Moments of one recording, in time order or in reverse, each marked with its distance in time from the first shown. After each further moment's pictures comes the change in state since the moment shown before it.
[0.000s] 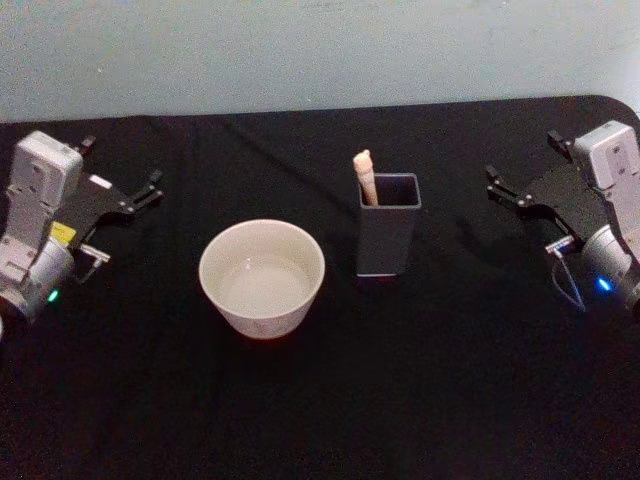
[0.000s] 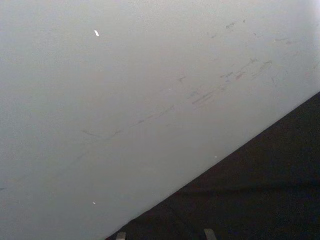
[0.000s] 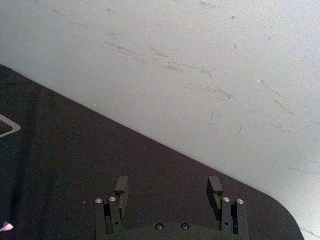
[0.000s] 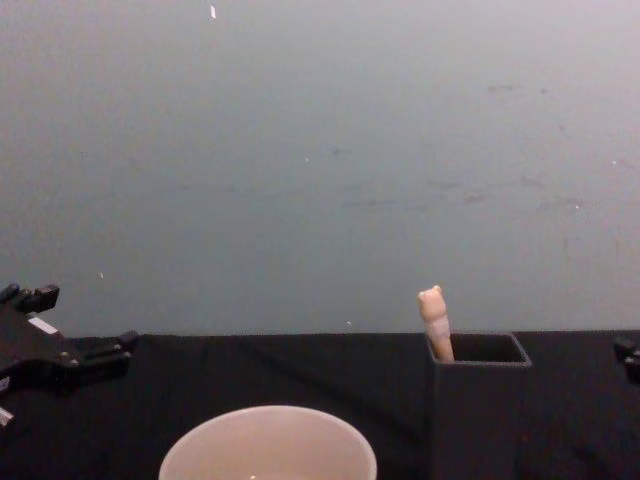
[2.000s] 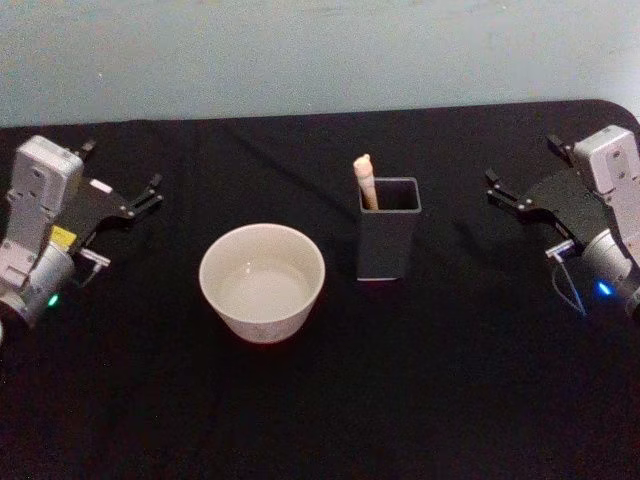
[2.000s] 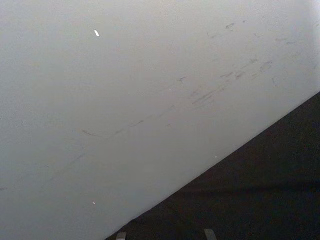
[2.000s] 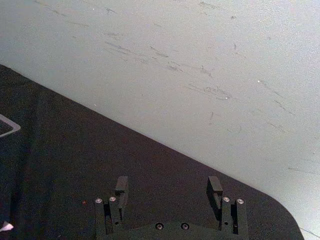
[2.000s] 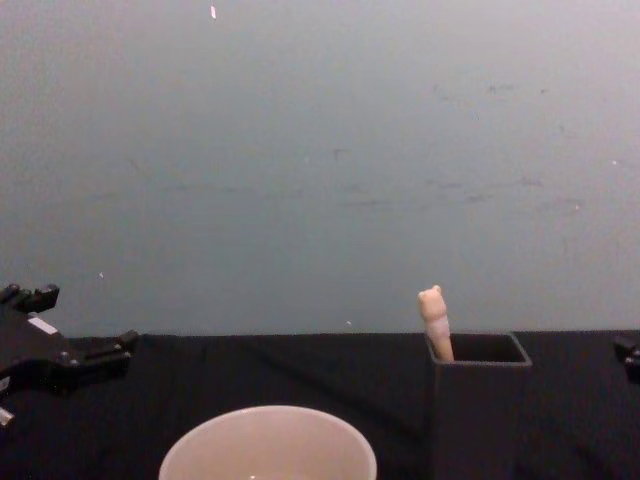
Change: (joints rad) left arm 0.000 0.000 0.000 0.000 0.000 0.000 0.000; right arm 0.000 0.000 0.000 0.000 0.000 0.000 0.000
